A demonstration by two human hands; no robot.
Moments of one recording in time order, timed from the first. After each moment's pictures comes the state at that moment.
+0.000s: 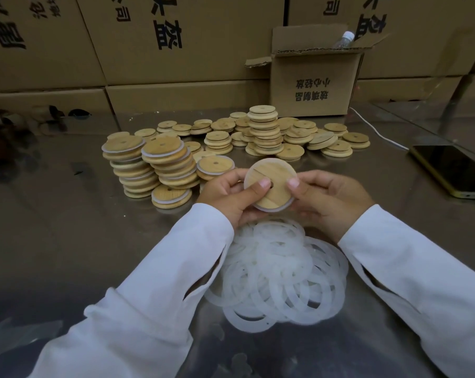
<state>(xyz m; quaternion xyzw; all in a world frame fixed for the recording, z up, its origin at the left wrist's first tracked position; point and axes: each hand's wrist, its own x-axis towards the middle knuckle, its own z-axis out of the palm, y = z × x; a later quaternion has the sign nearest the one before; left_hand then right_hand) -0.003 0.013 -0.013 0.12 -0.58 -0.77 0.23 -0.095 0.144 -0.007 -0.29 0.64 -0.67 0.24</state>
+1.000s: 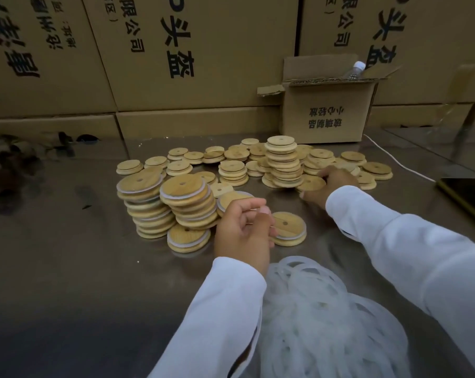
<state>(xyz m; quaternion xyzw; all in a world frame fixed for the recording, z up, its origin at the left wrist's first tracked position) -0.014 0.003 -0.012 0.22 -0.59 -0.66 0.40 -0.225 0.043 -0.009 -0.19 0.94 -0.28 0.02</state>
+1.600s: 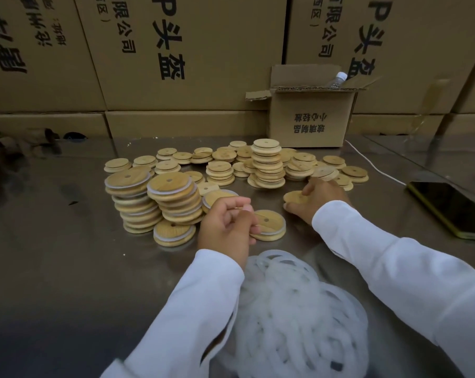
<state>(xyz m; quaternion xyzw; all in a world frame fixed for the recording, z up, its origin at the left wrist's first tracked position) -0.010 0.007 -0.012 0.21 -0.61 -0.65 0.39 -0.191 0.072 -0.007 -0.20 0.95 -0.25 0.01</state>
